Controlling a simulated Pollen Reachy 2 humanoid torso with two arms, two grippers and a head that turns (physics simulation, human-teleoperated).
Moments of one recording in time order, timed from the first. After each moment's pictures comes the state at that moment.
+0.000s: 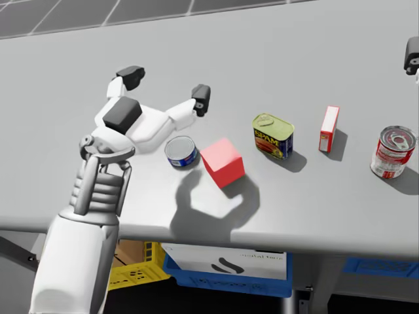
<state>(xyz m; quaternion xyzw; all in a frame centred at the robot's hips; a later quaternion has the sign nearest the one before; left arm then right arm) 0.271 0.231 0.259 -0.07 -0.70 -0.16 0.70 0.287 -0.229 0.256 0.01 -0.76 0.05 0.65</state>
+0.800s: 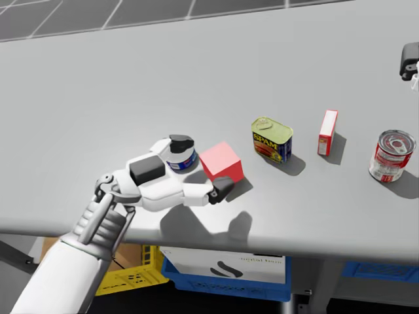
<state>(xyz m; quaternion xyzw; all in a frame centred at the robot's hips) 0.255 0.237 0.190 -0.23 -0.53 -0.32 0.75 0.288 -0.228 0.254 0.01 -0.75 0.05 0.65</state>
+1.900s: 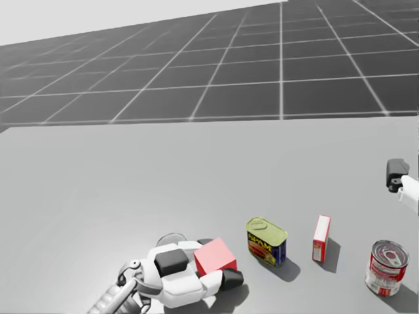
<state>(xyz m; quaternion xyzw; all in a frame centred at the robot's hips) 0.285 0.203 0.163 -0.18 -0.51 -0.36 0.76 0.288 -0.229 0.255 0.02 -0.76 0.04 0.65</state>
